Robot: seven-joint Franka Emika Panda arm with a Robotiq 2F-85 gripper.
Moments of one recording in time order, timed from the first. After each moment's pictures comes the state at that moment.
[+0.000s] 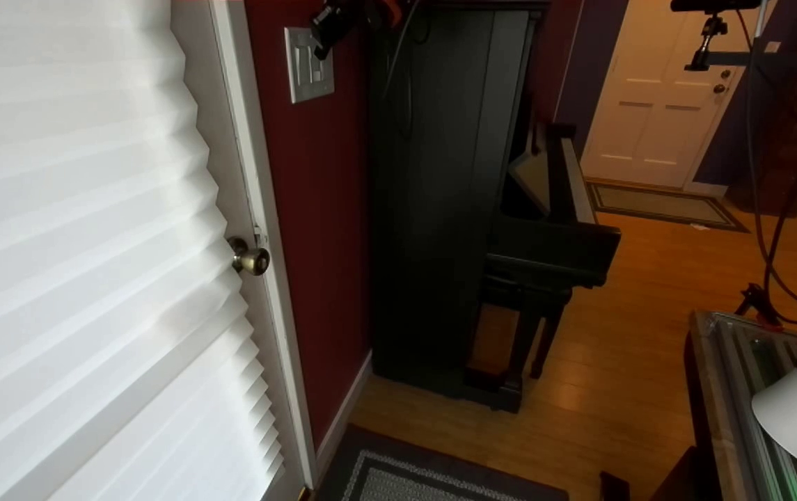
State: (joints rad) arm -0.07 0.63 -0.06 -1.12 -0.08 2.49 -0.11
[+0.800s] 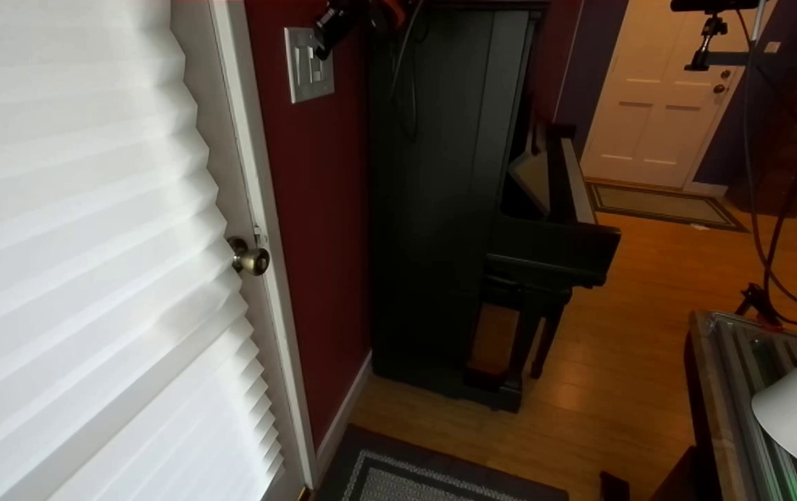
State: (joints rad) arm -0.09 0.63 -0.04 -1.12 -0.08 2.51 -0.19
